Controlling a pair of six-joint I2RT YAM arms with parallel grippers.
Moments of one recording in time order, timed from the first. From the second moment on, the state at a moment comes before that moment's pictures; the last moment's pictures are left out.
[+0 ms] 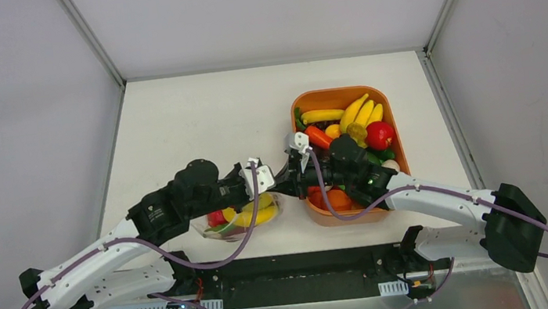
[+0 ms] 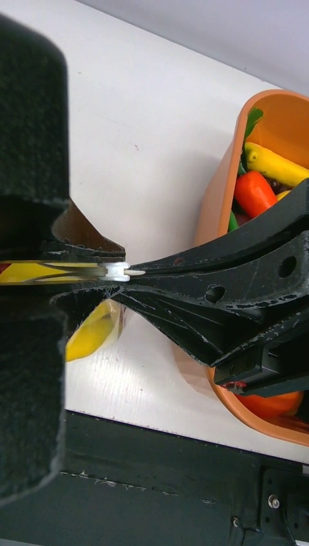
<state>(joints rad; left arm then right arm) -1.04 0.83 0.93 -0.48 0.05 0.35 0.94 1.16 0.69 0.36 -0.55 0.12</state>
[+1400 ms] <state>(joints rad) -1.04 0.87 0.96 -0.54 0.21 0.33 0.91 1.16 0.64 0.42 -0.67 0.06</state>
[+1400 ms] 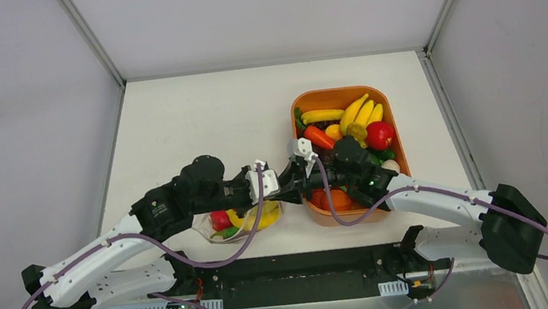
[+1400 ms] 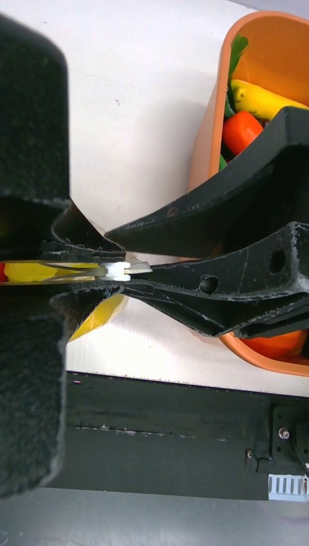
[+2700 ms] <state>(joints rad) -1.04 0.84 0.91 -0.53 0.16 0.31 0.90 1.15 0.60 0.50 -0.68 0.08</state>
